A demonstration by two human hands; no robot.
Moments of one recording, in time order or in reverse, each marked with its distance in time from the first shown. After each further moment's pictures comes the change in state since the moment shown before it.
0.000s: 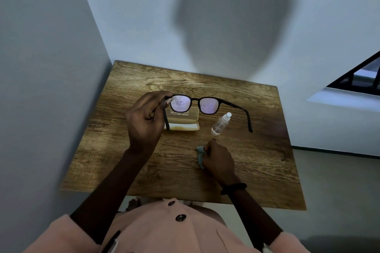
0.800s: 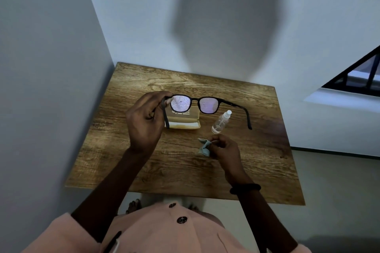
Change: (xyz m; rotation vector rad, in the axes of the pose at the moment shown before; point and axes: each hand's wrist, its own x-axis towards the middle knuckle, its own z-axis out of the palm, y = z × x) left_hand -0.006 0.008 -0.014 -0.020 0.019 -0.007; right_hand -0.028 -0.017 -0.032 0.915 0.072 0.153
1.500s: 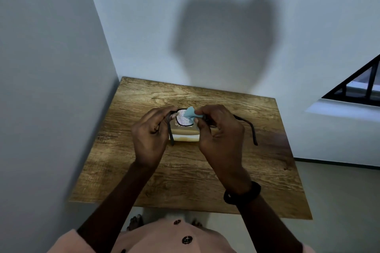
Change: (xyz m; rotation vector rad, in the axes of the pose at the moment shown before) left_hand 0.000 0.002 -0.005 -0.023 -0.009 0.001; right_hand -0.047 -0.138 0.048 -0.352 0.236 -0.940
